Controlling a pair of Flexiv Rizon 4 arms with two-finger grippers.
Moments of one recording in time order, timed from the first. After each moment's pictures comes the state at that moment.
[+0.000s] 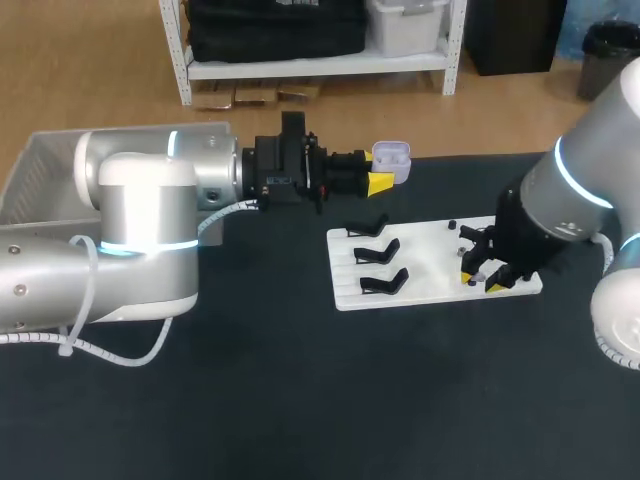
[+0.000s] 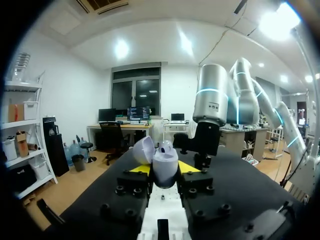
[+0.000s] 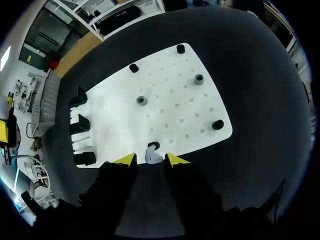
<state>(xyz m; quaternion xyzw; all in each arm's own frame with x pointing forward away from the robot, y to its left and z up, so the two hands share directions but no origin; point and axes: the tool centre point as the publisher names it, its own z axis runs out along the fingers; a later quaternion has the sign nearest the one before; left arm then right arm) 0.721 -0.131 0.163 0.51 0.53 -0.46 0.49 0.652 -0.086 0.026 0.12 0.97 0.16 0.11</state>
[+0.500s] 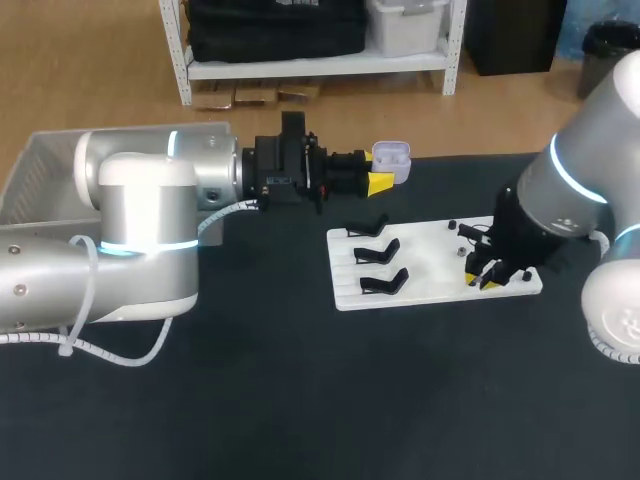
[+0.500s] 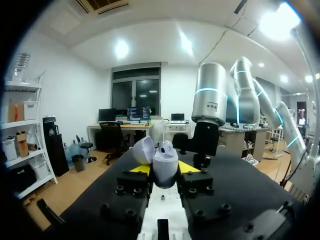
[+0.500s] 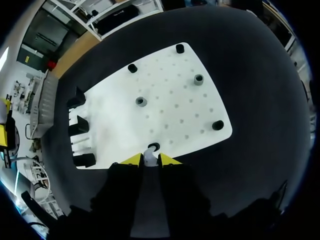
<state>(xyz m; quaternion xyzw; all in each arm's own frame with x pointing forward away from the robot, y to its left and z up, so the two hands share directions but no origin) 0.721 -0.131 0.163 0.51 0.53 -0.46 0.49 0.653 -0.085 0.025 0.12 0.98 0.15 0.10</state>
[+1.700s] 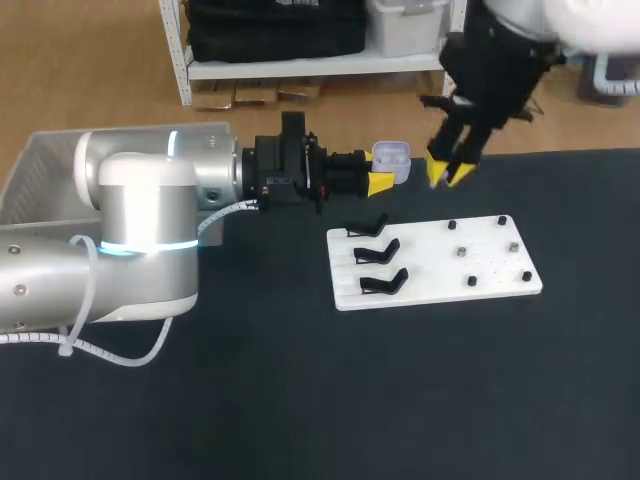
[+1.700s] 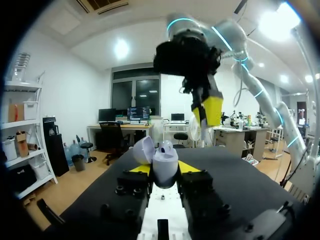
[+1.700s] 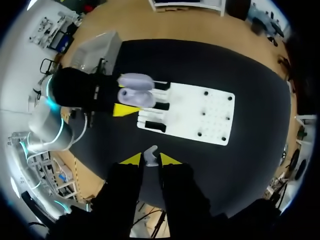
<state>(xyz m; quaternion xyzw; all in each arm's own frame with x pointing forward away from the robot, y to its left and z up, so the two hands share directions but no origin) 0.721 -0.131 0.163 0.51 0.53 -0.46 0.49 0.648 -0.016 0.224 -0.13 0.98 0.17 -0.01</state>
